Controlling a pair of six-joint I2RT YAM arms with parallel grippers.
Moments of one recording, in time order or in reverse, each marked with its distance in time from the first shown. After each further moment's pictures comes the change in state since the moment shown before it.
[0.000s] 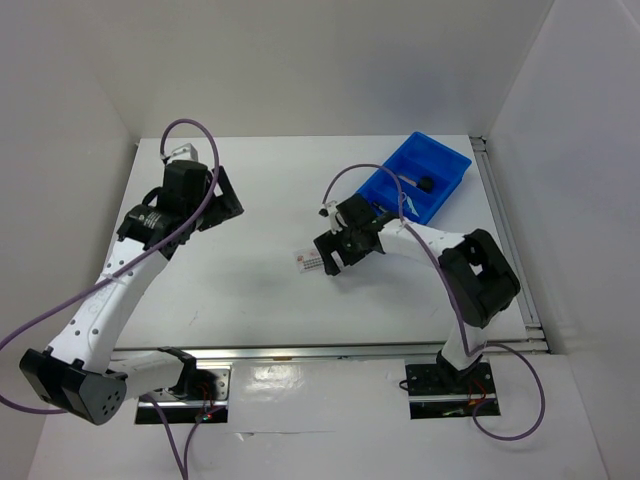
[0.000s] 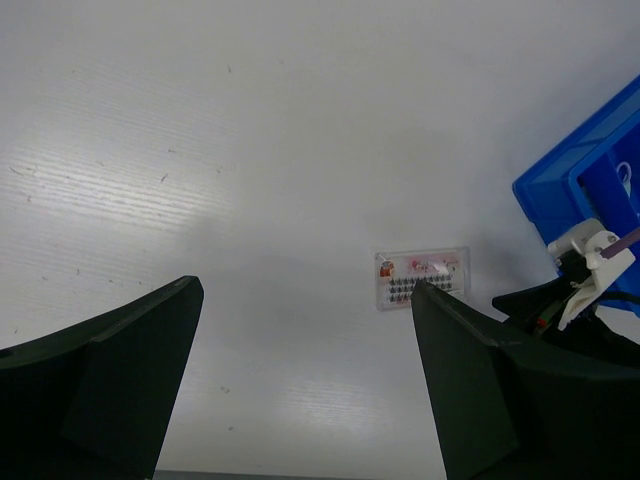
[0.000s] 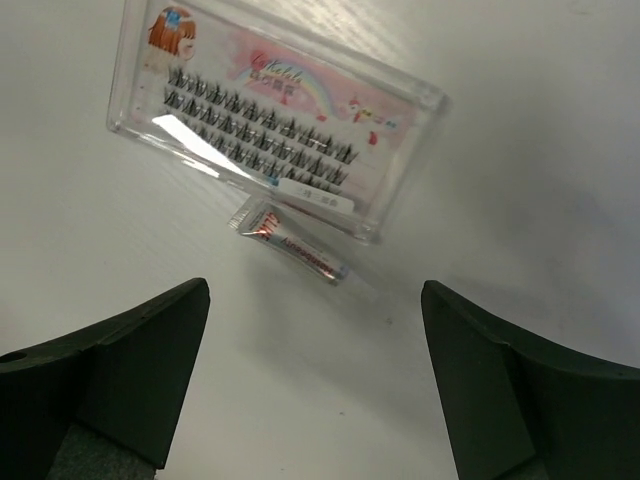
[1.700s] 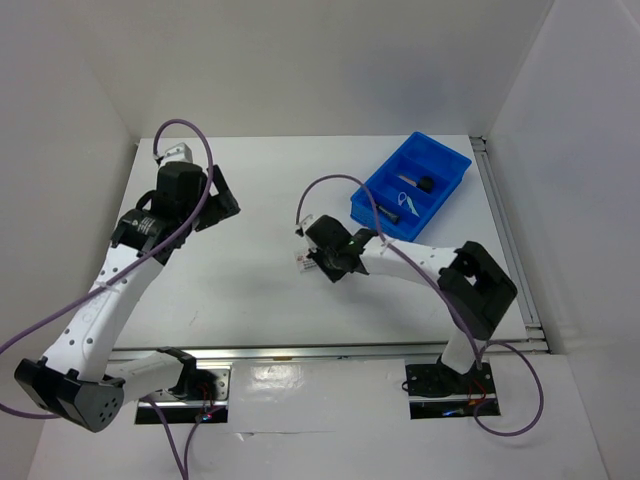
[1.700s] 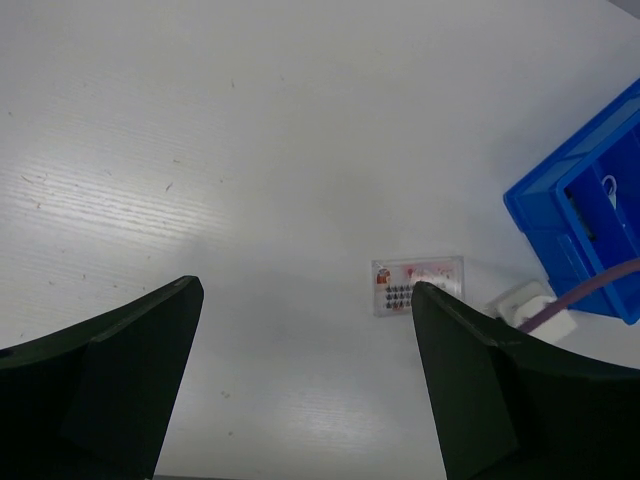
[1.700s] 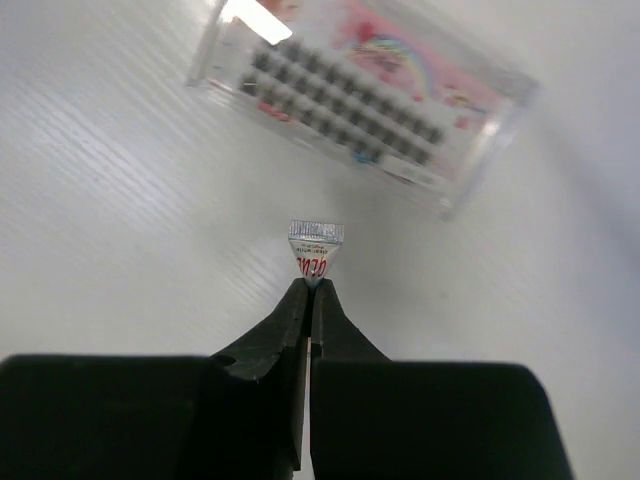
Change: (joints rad) left arm 0.000 -0.031 0.000 -0.001 -0.018 0.000; right arm 0.249 0.010 0.008 -0.032 0.293 0.006
